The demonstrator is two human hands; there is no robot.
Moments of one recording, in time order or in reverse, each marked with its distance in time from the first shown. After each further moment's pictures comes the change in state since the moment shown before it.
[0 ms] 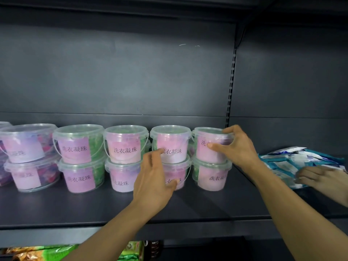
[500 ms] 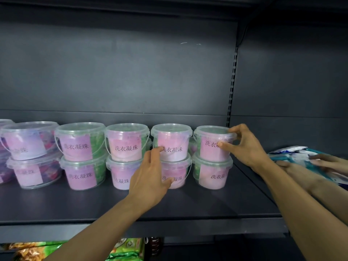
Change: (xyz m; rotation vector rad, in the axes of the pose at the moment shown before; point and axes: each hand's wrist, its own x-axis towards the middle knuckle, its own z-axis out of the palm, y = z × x) left_hand 0.005 -0.009 -0.007 0.069 -0.058 0.034; right_hand 0.000 0.013 -0.016 0.032 -0.060 -0.025
